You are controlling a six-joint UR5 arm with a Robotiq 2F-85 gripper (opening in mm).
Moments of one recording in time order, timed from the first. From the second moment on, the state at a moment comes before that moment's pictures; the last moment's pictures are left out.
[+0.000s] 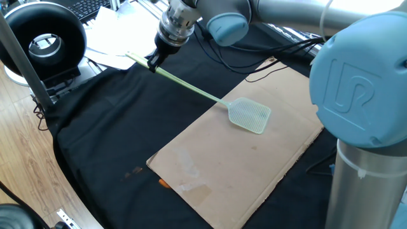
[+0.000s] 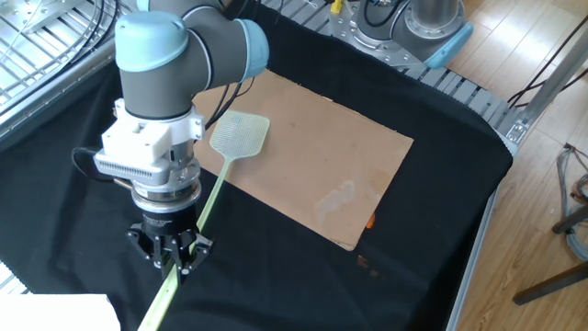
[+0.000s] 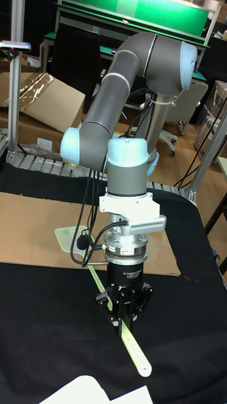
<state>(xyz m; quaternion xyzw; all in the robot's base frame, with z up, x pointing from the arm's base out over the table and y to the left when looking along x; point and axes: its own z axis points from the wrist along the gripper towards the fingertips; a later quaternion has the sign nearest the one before) 0.735 0.073 0.055 -0.19 0.95 0.07 0.22</state>
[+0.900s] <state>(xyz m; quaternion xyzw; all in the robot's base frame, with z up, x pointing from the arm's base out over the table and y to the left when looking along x) 0.688 0.021 0.048 -0.16 0.98 -0.02 0.09</state>
